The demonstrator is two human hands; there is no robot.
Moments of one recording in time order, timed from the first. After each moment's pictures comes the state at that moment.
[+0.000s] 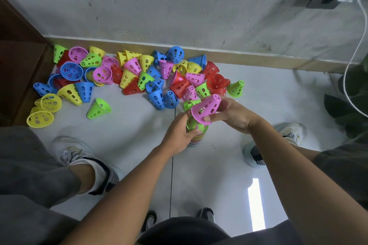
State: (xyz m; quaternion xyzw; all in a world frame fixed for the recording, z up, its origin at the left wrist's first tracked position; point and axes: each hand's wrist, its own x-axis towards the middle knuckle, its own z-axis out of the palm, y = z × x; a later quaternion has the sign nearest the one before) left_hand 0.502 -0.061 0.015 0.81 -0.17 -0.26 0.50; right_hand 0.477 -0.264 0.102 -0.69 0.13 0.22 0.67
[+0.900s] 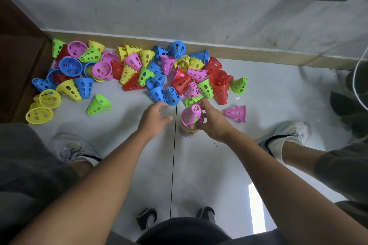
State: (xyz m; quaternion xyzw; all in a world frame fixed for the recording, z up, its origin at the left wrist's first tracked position) left_hand 0.558 -0.007 -0.001 0.87 -0.05 -0.23 0.43; right_hand 0.472 -0.213 0.059 -0.86 0.11 0.15 0.47
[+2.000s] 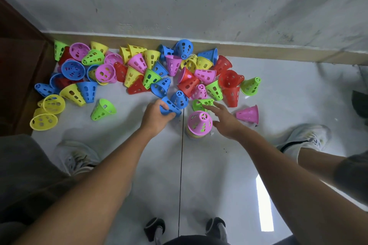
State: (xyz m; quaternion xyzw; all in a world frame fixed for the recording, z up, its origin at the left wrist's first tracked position) left_hand 0.597 -0.005 -0.019 0.90 -0.02 -0.21 0.38; right_hand 0.504 -0.243 0.007 -0.90 0.12 0.24 0.35
